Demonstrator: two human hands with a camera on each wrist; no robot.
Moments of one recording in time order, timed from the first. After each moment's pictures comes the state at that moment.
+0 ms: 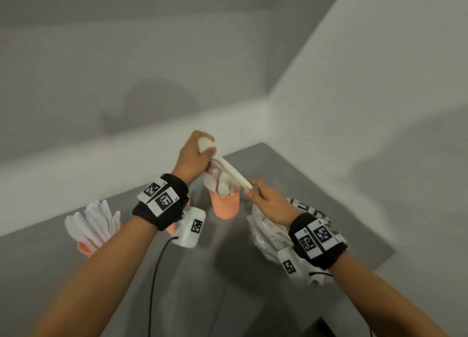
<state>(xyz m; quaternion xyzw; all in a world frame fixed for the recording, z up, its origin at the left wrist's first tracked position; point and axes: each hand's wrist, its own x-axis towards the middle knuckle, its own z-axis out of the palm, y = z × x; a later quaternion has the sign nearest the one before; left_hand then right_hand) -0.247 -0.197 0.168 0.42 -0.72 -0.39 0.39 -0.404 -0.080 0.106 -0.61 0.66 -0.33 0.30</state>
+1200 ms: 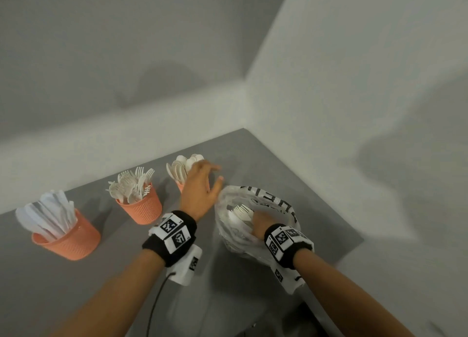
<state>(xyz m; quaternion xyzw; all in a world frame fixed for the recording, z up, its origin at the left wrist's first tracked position) -0.322 -0.130 0.069 0.43 -0.80 -0.24 0.34 -0.471 -0.059 0.004 -0.55 0.78 0.00 0.30</state>
